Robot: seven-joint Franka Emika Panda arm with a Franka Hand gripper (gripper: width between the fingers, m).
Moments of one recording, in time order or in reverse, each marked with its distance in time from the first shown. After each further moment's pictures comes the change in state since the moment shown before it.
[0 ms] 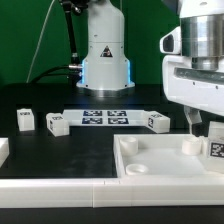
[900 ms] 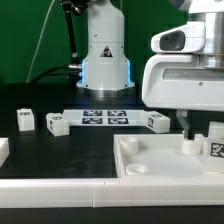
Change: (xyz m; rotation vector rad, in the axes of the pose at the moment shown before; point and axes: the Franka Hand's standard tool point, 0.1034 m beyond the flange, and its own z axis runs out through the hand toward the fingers) arm 0.003 -0.001 -0.001 -0.052 0.026 -0.707
